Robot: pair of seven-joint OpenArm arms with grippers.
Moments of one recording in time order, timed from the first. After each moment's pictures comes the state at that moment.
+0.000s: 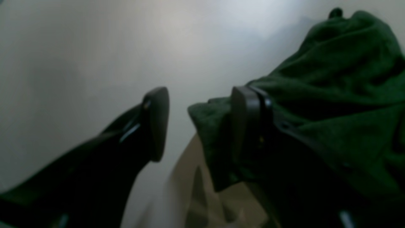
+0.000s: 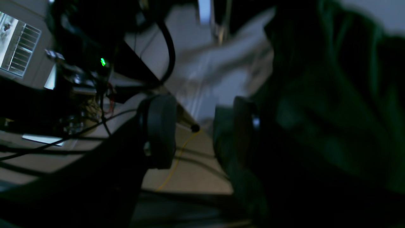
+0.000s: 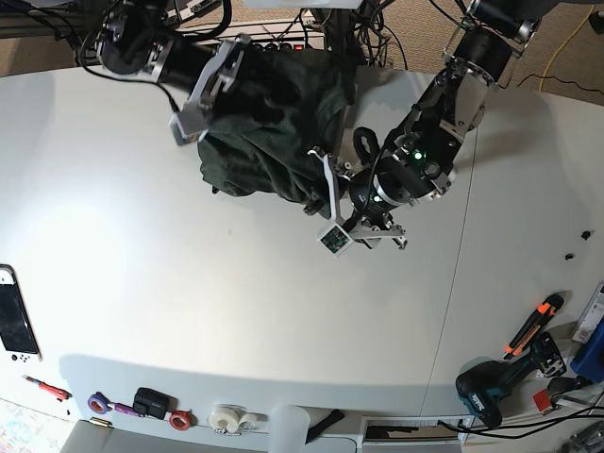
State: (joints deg) left arm -7.3 -12.7 28.4 101.6 -15.1 -15.1 49.6; right arm -26.2 0.5 20.0 120.9 73.3 39.8 -78.3
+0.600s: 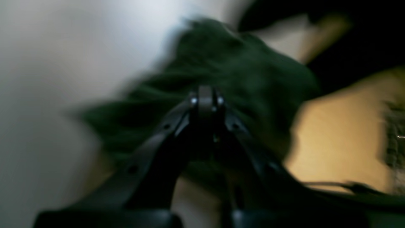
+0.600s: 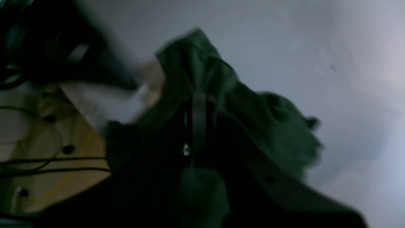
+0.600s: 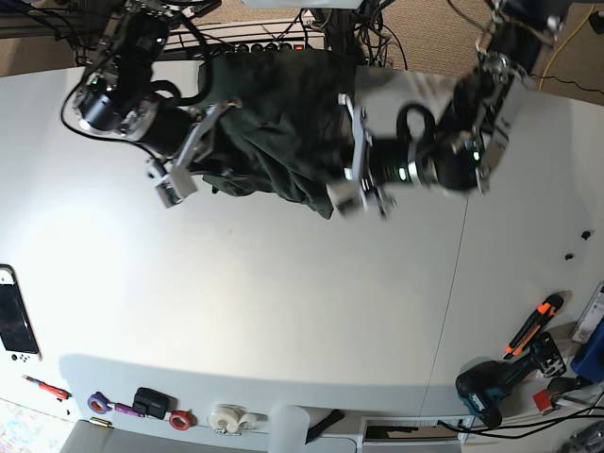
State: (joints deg) left arm -2.3 -19.0 24.0 106.3 -51.5 -37.2 58.6; right arm -12.4 4.4 21.5 120.9 50.9 39.8 -78.5
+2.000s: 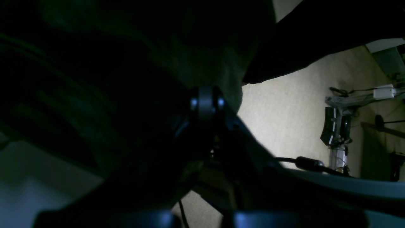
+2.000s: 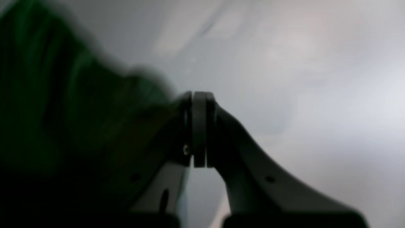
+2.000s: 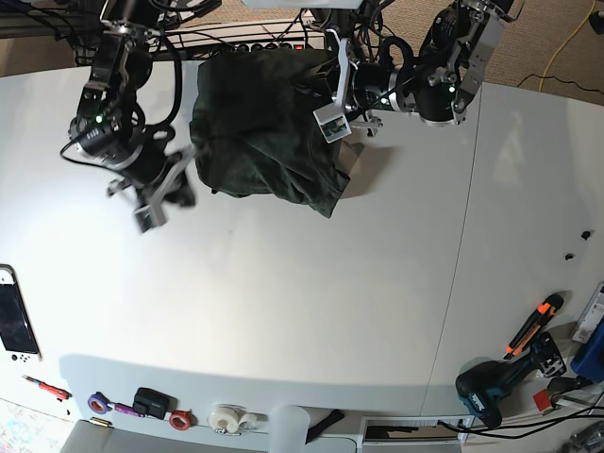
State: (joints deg) left arm 12.1 -14.8 24.0 106.1 -42.7 -38.3 59.7; right arm -6.0 9.7 18.8 106.2 19.9 34.1 -56.6
